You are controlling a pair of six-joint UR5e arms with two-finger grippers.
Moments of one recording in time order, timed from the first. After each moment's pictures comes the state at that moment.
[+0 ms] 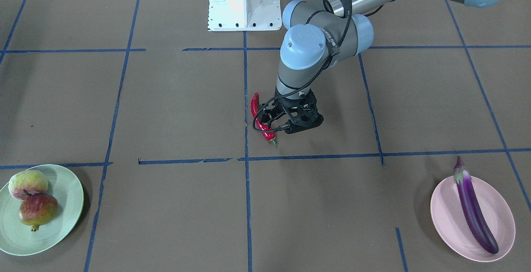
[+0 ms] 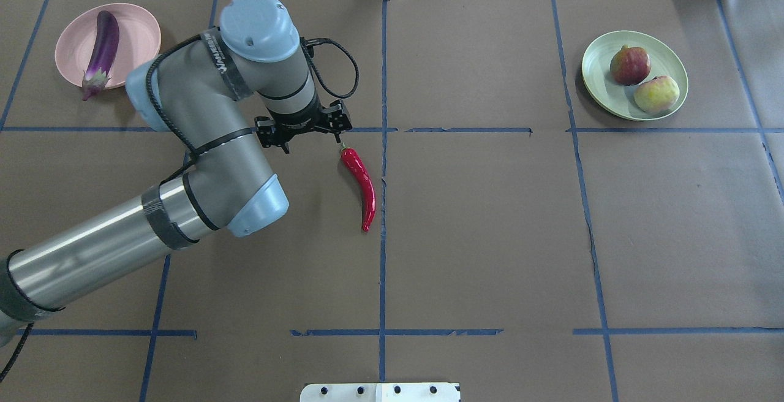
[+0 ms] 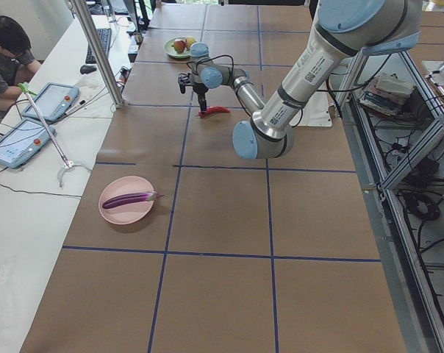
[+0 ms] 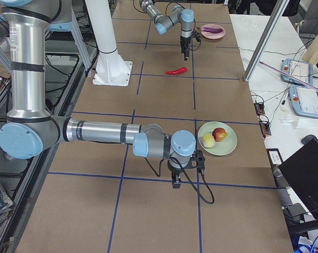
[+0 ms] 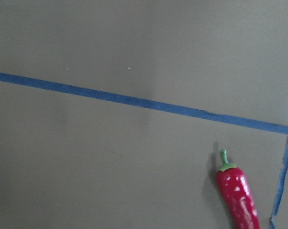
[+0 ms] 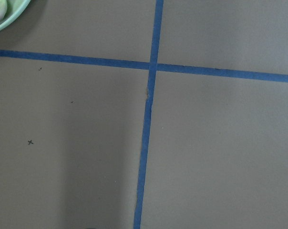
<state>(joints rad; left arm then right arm) -0.64 -2.41 -1.39 -1.65 -1.95 -1.39 1.56 -1.63 1.61 -1.57 2.38 -0.09</state>
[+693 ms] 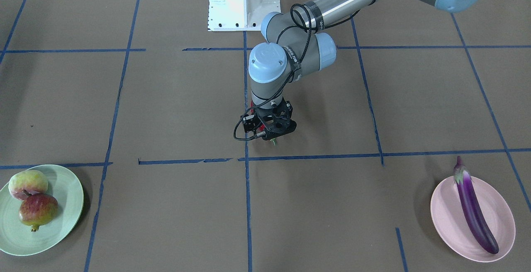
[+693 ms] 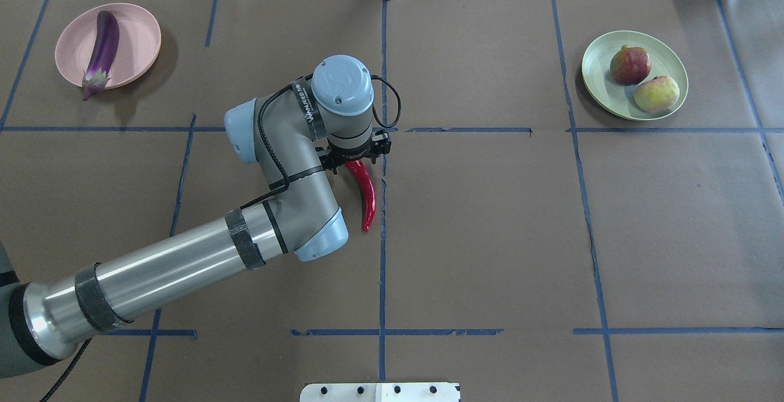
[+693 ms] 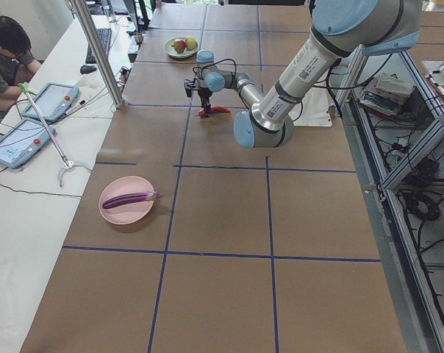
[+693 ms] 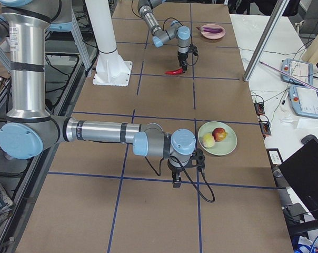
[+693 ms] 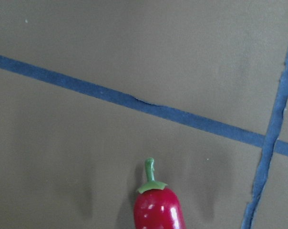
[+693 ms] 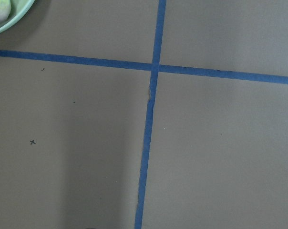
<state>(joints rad) -0.57 -2.48 -1.24 -1.71 -1.88 -1.45 1.55 -1.63 1.61 -1.57 2.38 -0.09</state>
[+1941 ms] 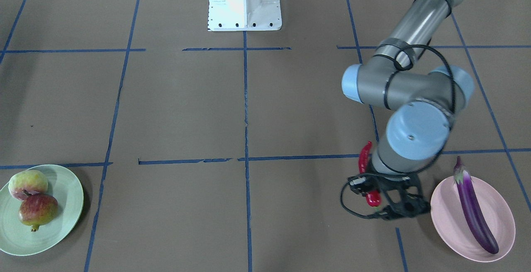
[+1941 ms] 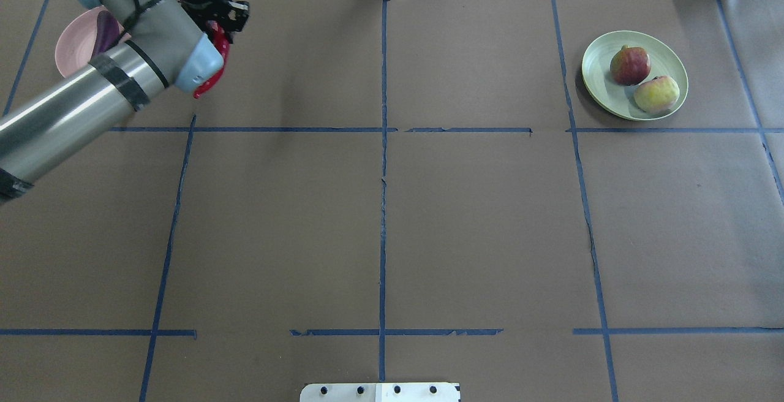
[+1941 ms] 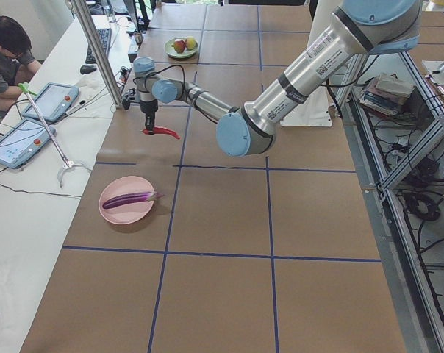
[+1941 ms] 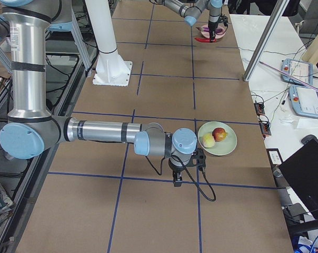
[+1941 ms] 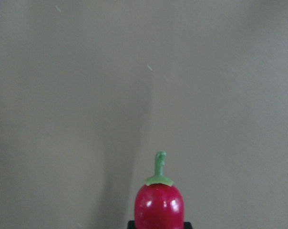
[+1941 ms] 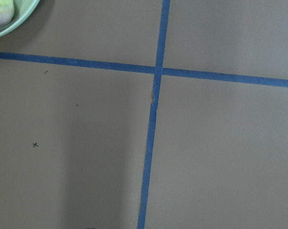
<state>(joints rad) -1.03 -2.44 -1.06 -1.70 -2.05 -0.81 1.55 -1.63 1.61 -1.57 2.38 -0.09</state>
